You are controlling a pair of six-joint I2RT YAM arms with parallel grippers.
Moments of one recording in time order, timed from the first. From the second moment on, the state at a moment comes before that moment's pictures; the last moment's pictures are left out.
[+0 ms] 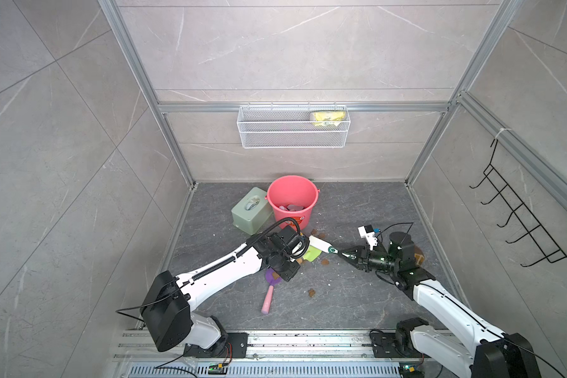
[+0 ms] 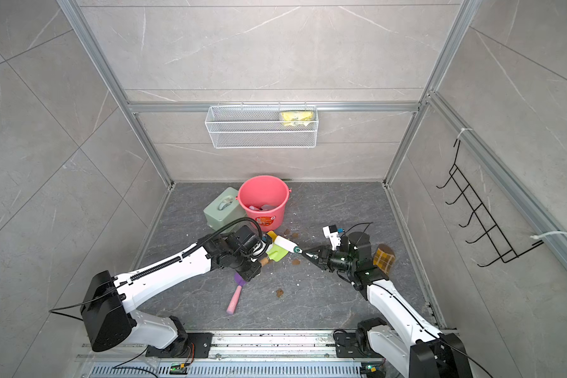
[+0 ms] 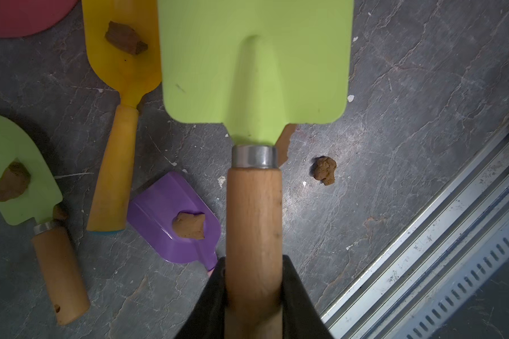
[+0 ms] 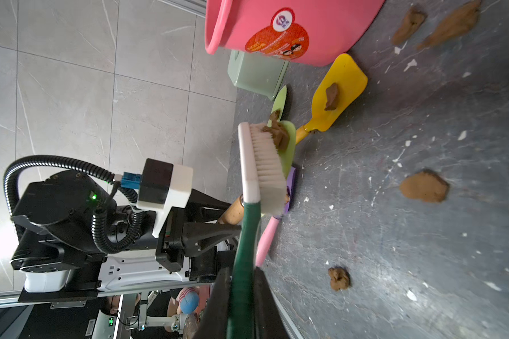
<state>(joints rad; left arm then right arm) -0.88 1.43 1.12 -0.89 0.06 -0.05 0.20 1.00 0.46 0.10 -0.93 0.92</state>
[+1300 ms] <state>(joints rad) -0.88 1.46 1.12 -0.88 0.06 -0.04 0.07 0.99 0.49 0.01 -0.96 0.88</state>
